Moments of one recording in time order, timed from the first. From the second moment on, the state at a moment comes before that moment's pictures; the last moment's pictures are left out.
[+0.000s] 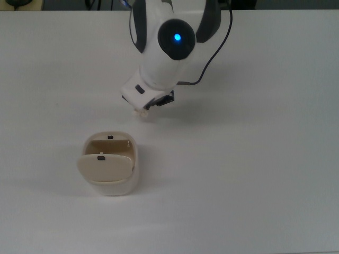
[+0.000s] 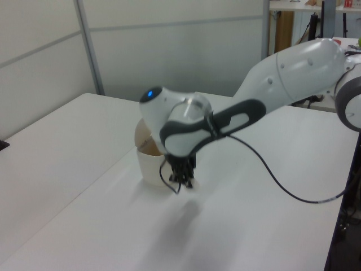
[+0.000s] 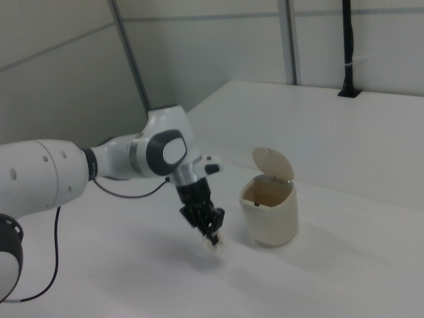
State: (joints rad) arm 0.03 0.38 0.08 -1.64 -0.25 1.88 0.19
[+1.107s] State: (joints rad) arm -0.16 0.32 0.07 -1.55 0.17 2.33 0.08
